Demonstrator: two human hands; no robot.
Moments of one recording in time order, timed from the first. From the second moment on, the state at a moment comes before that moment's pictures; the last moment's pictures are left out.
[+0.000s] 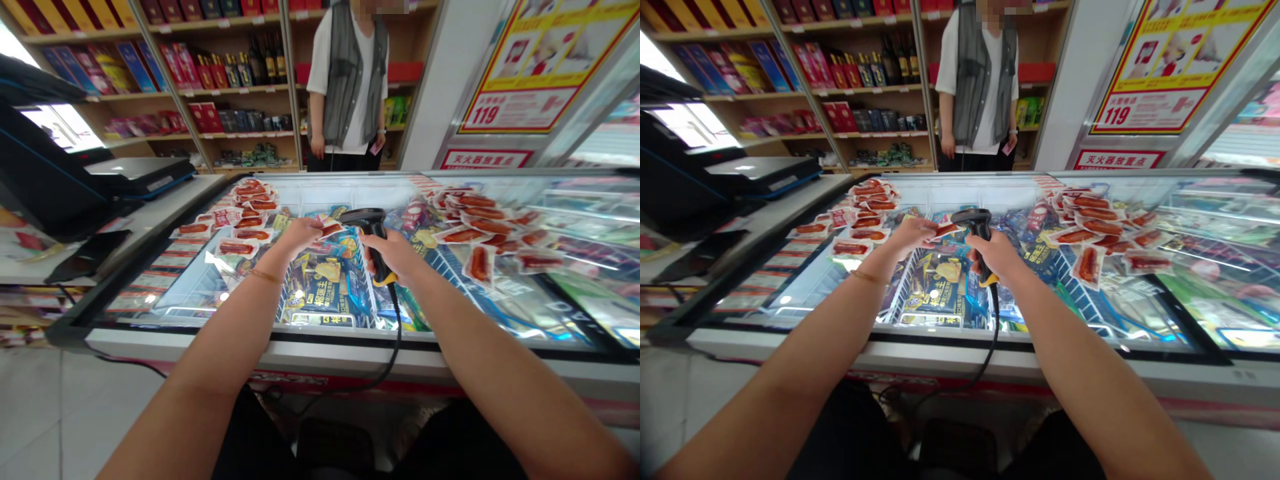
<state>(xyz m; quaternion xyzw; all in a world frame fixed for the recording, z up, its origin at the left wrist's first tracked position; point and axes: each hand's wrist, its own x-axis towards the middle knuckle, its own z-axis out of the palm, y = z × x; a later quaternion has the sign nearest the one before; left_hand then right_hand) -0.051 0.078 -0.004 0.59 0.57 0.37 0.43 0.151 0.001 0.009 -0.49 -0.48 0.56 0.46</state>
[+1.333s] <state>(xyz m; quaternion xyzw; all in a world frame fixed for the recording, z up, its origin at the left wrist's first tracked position) -0.077 0.113 -0.036 0.70 0.49 0.49 0.17 0.141 -0.017 0.011 -0.47 -0.53 0.54 0.45</state>
